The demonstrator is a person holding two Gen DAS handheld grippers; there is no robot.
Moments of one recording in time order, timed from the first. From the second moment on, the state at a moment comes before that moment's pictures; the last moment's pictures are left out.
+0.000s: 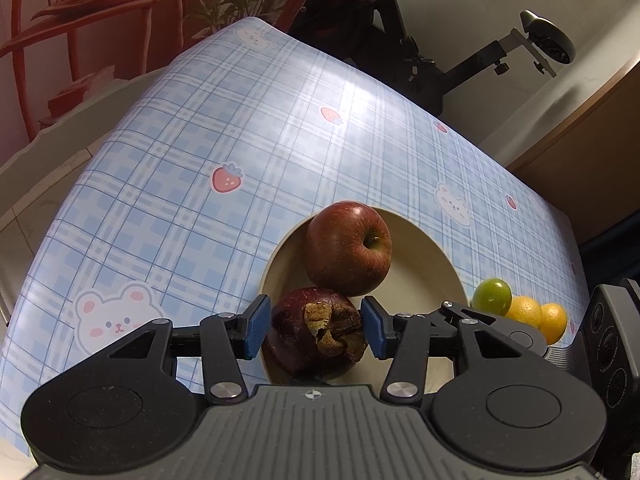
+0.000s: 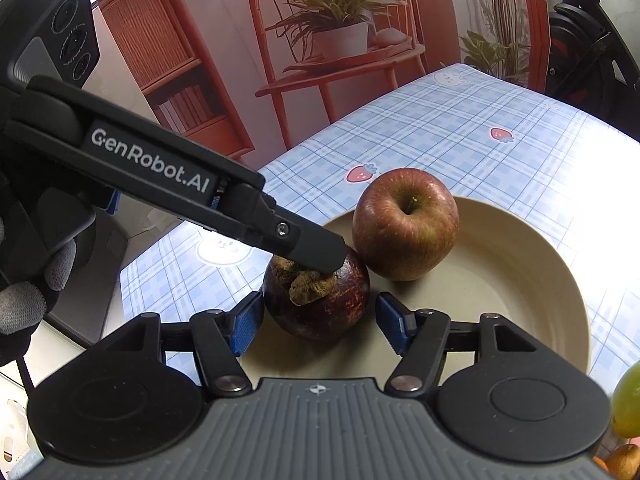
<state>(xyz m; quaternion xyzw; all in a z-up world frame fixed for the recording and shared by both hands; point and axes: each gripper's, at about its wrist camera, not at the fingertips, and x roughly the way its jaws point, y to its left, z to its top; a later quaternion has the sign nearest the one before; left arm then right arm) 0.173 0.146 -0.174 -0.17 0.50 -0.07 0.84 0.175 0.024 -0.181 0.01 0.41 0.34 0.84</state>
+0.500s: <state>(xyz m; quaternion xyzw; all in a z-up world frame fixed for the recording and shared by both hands) 0.171 0.137 -0.163 -0.15 0.49 -0.04 0.86 0.146 -0.025 -0.172 0.04 0.39 0.30 0.87</state>
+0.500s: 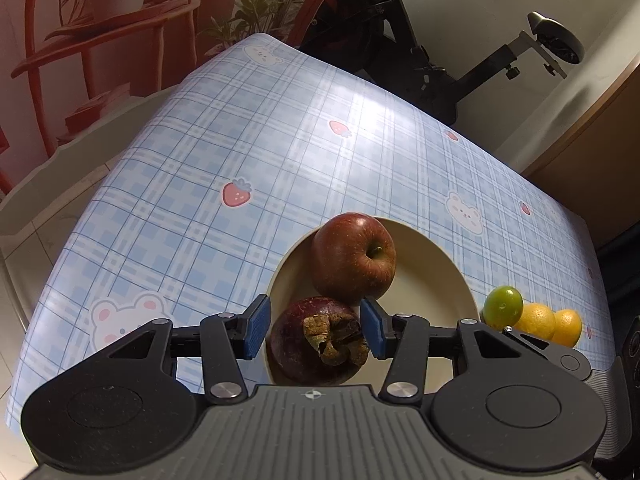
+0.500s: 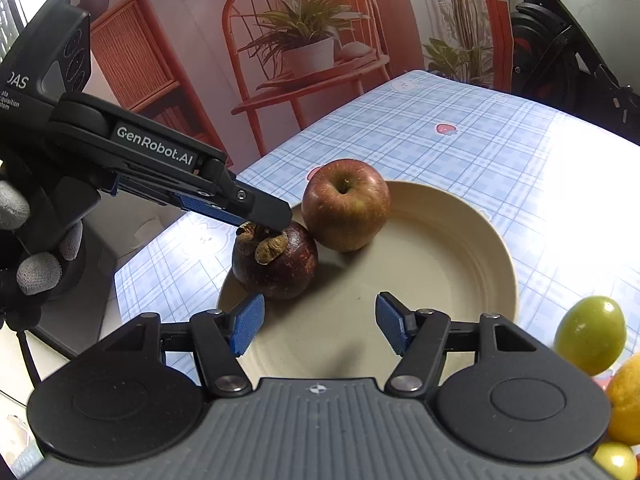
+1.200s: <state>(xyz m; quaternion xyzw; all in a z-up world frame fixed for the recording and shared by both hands) 0.155 0.023 -0.114 -0.05 0.38 -0.10 0.92 0.087 -0.144 -0.134 0.06 0.30 0.17 0.94</state>
